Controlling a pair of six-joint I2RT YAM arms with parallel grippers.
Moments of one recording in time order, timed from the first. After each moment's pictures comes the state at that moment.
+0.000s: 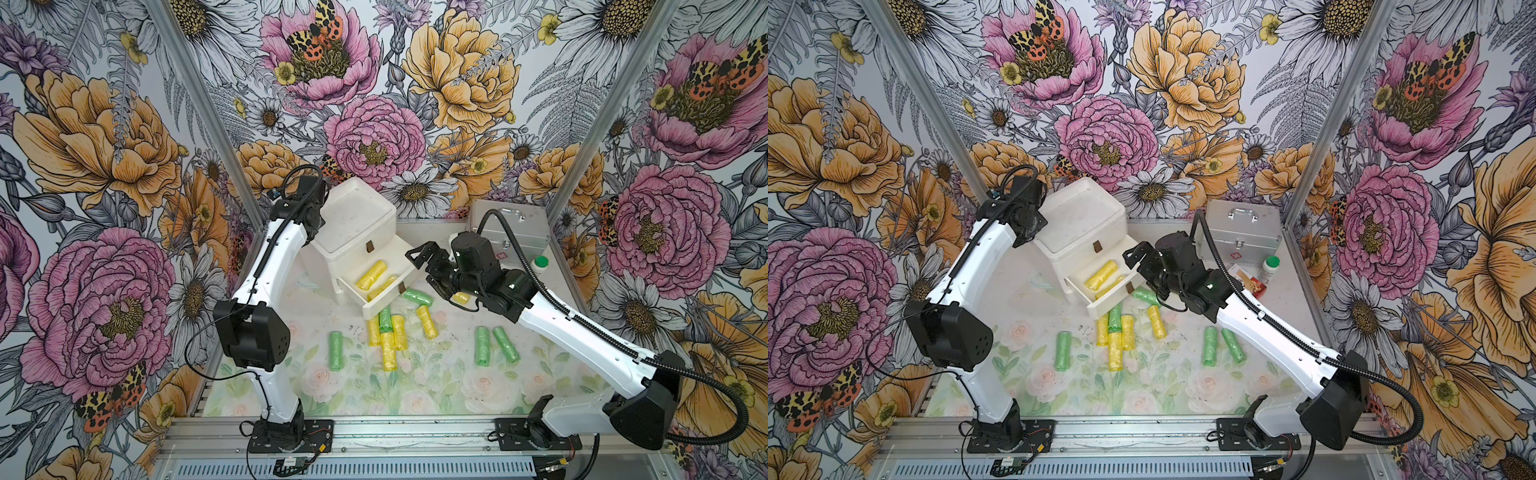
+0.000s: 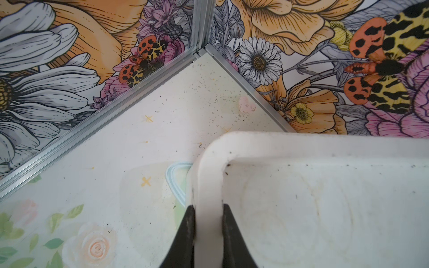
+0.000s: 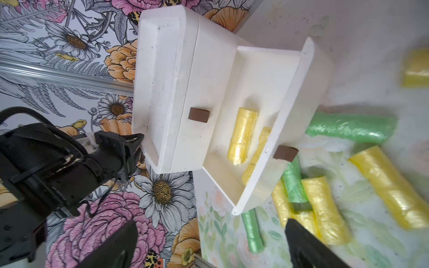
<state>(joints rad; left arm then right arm) -0.18 1.83 1.93 -1.10 -0.52 -0.87 0.73 1.33 1.27 -0.48 -0.01 1.18</state>
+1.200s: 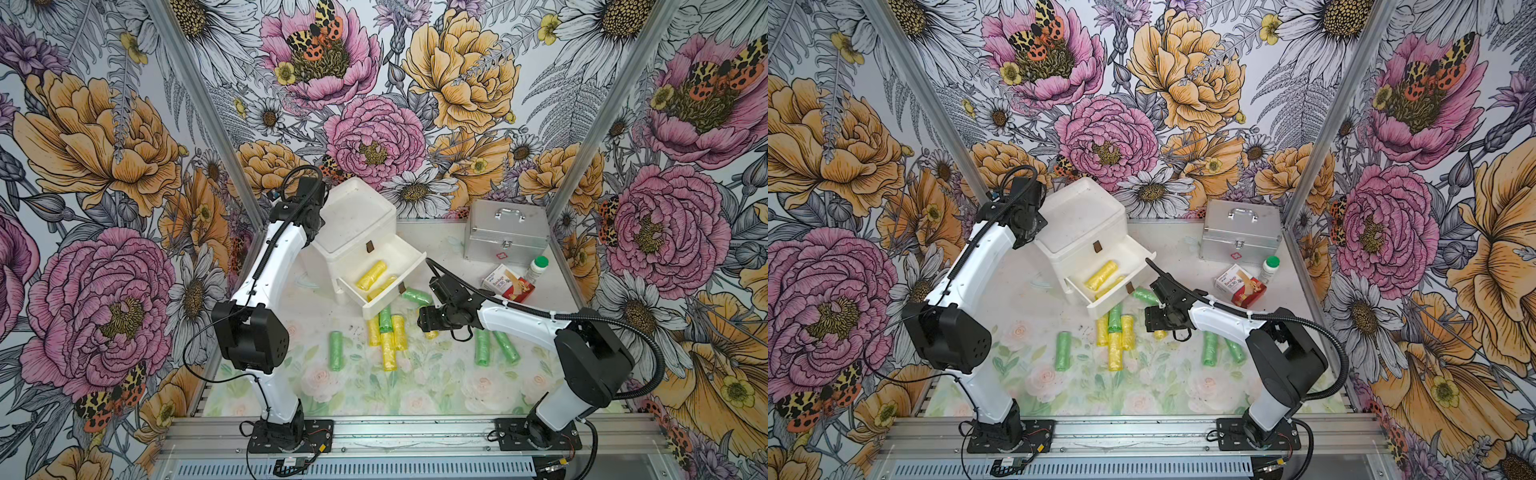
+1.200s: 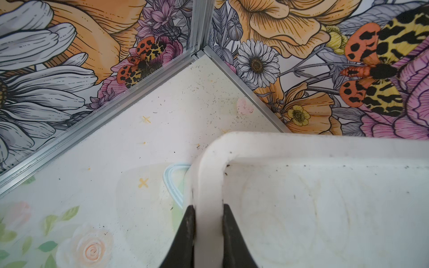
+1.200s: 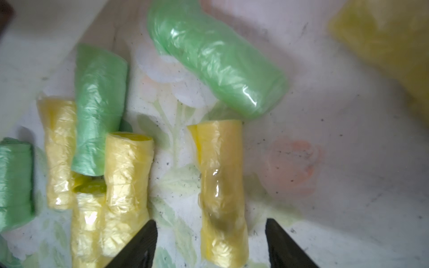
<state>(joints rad) -0.18 1.81 1.89 -1.06 -0.51 -0.87 0.67 1.66 0.98 -0.46 -0.11 0.50</state>
